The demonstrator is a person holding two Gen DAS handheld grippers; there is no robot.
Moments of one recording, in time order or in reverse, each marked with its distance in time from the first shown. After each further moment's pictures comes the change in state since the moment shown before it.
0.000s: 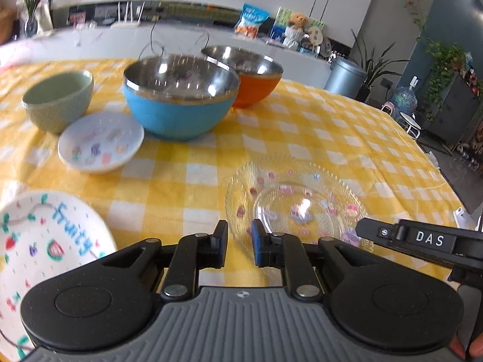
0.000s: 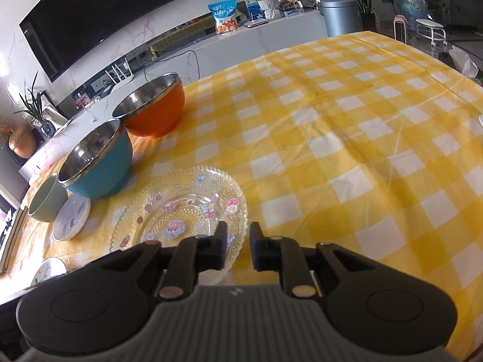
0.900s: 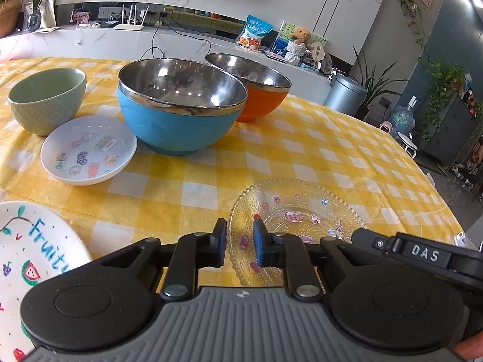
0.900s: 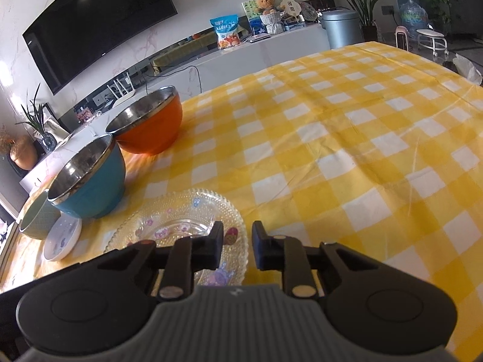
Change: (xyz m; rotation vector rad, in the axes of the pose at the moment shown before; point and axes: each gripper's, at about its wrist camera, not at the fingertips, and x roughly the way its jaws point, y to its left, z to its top) left arm 0.021 0.011 0.007 -0.075 -0.036 -0.035; right arm 0.026 -0.005 0.006 0.016 -0.066 0.021
